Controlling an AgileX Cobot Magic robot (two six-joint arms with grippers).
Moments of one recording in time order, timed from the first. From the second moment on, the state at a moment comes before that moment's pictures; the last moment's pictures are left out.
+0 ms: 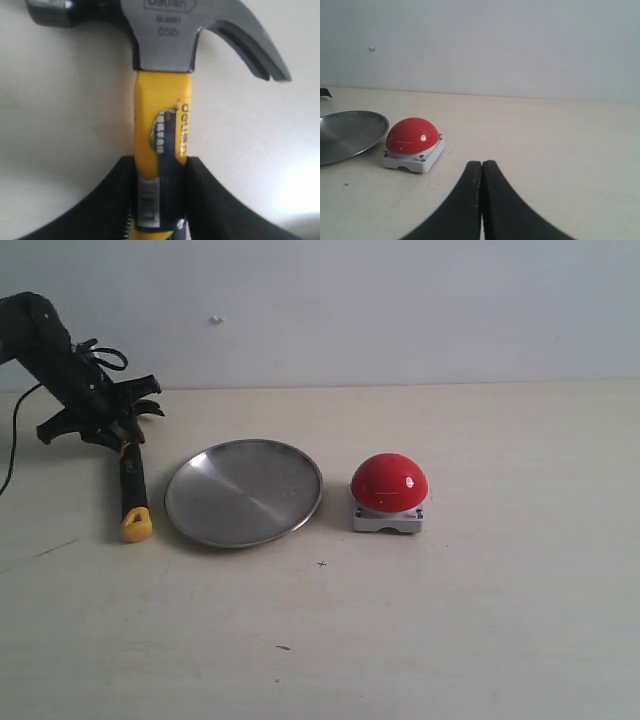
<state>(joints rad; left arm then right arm) -0.03 2.61 -2.30 -0.26 1.04 -0.26 0.05 0.01 -0.01 -0.02 0.24 0.03</state>
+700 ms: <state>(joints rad) -0.24 2.38 -2.27 0.29 0.96 -0.42 0.05 0.01 -0.01 -0.02 0.24 0.03</state>
